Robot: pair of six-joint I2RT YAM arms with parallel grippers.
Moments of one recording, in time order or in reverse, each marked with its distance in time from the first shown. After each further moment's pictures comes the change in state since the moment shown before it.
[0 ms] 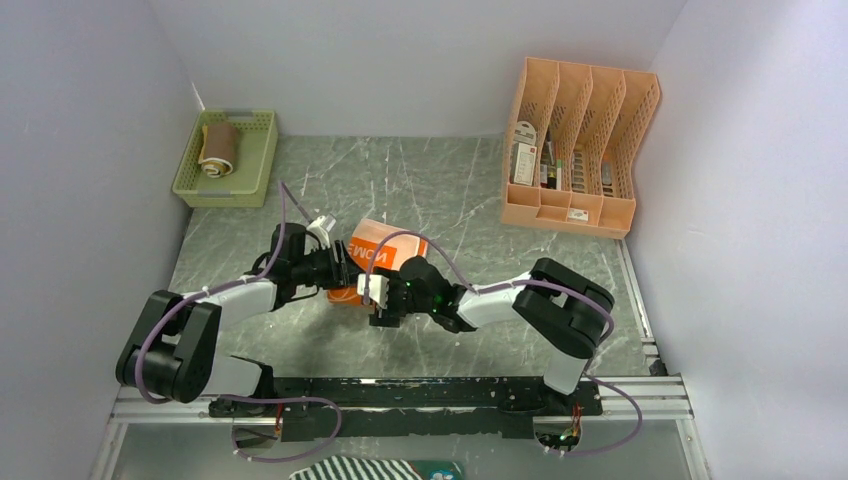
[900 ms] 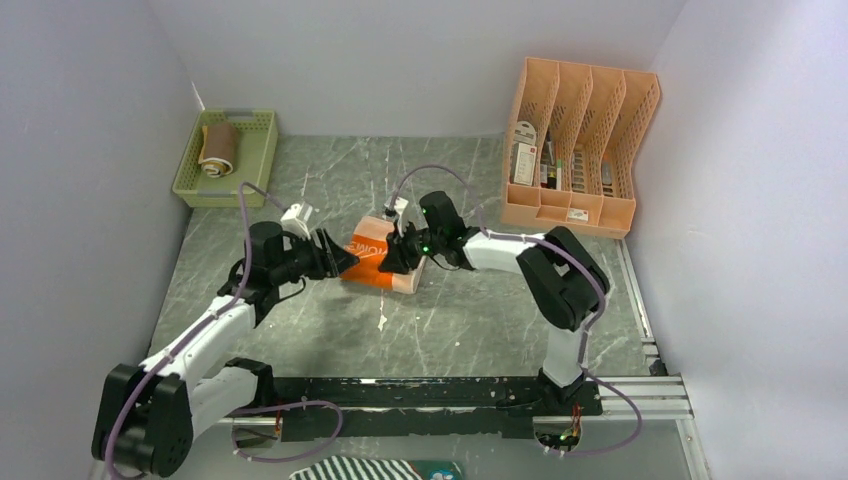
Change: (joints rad) left arm 0.040 -0.367 0.032 -0.152 -0.089 -0.003; right arm -0.325 0.093 0.306 -0.325 -0.375 0.477
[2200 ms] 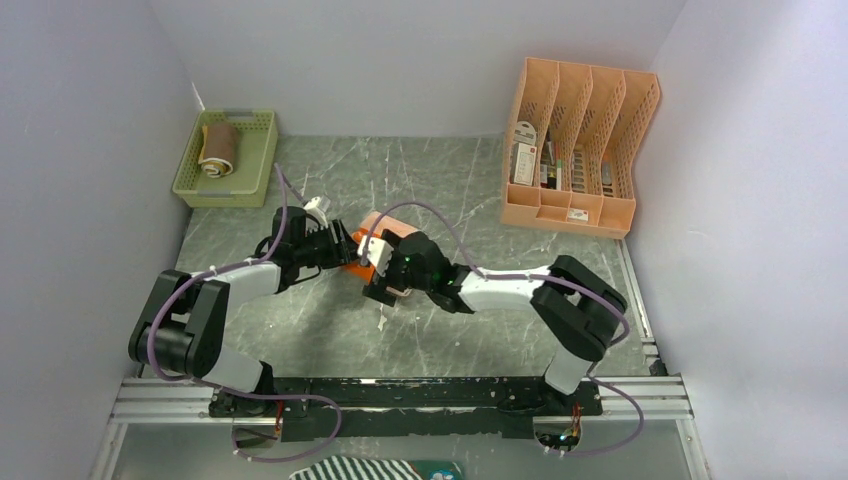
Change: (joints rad) left arm -0.016 0.482 0.086 0.206 -0.020 -0.004; right arm 0.239 -0.180 -0.185 0.170 0.487 -0.337
